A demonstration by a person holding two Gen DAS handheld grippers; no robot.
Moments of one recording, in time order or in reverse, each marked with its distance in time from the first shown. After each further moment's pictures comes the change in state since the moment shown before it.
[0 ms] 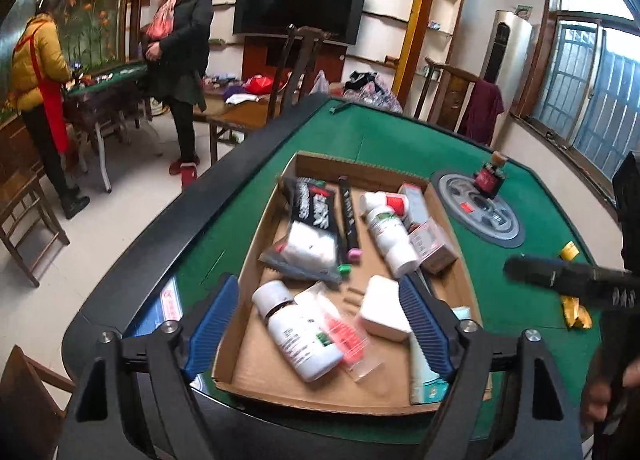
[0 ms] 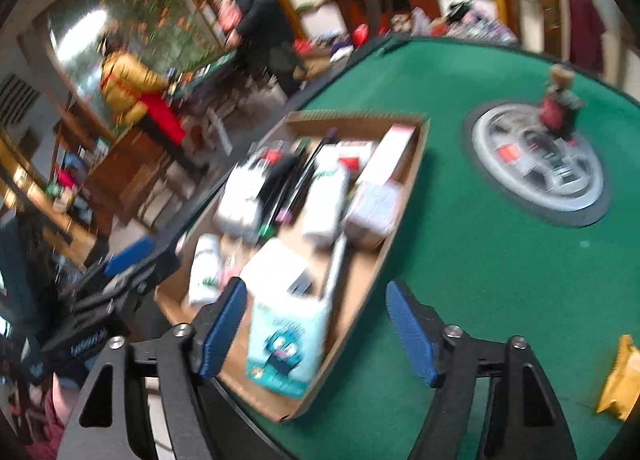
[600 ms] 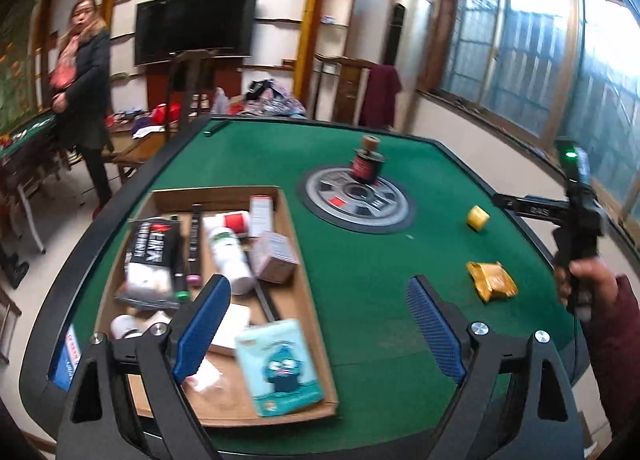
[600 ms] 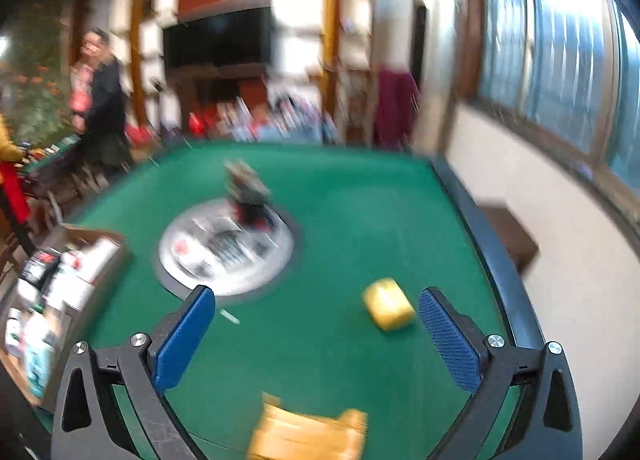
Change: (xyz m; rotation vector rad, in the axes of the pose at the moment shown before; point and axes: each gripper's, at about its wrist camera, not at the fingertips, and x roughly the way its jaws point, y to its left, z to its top) left arm -0.015 -0.123 -0.001 0.236 -0.001 -0.266; right arm -0.145 -0.189 -0.005 0.101 -0.258 -0.617
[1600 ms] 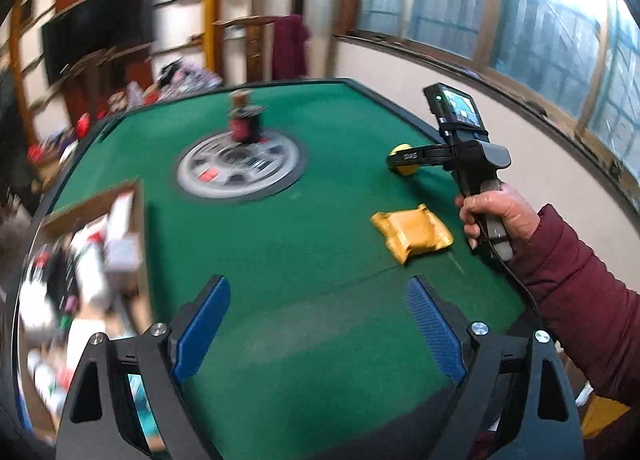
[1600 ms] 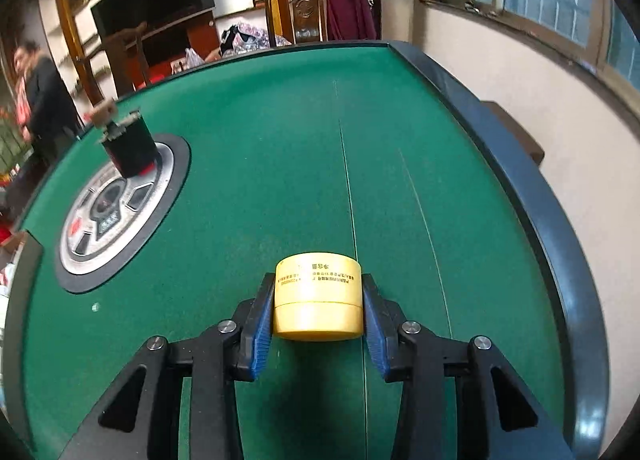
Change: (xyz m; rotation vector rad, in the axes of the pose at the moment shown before) left arm 0.067 -0.121 -0.003 0.259 0.152 -0.188; right arm 0.114 -0.094 -0.036 0.192 0.214 0.005
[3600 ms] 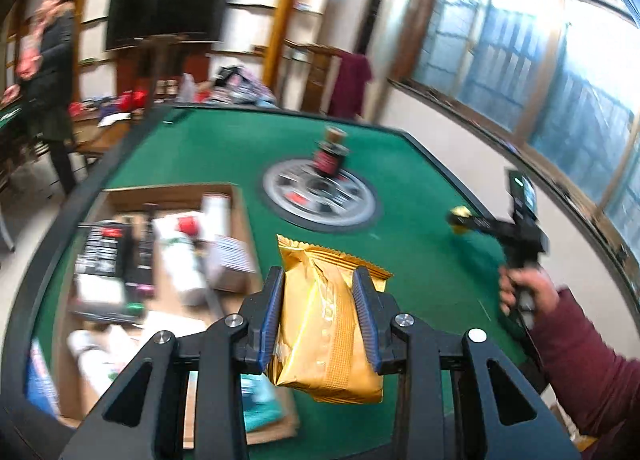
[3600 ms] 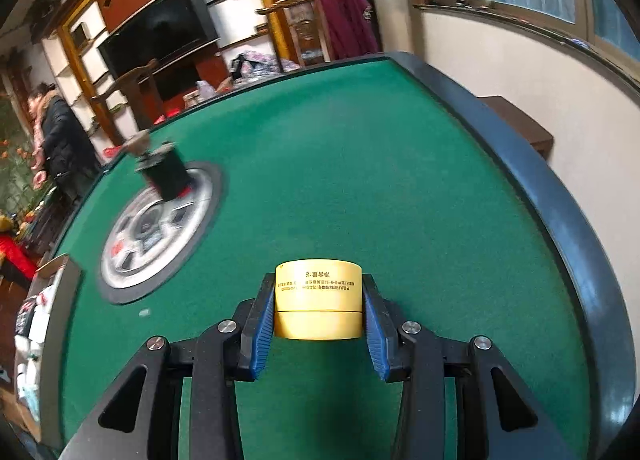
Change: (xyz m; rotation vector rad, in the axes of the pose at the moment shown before) left arm -0.062 0.120 -0.013 -0.291 -0.137 0.073; right arm -0.031 0.018 -0.005 0.069 -0.075 0.108
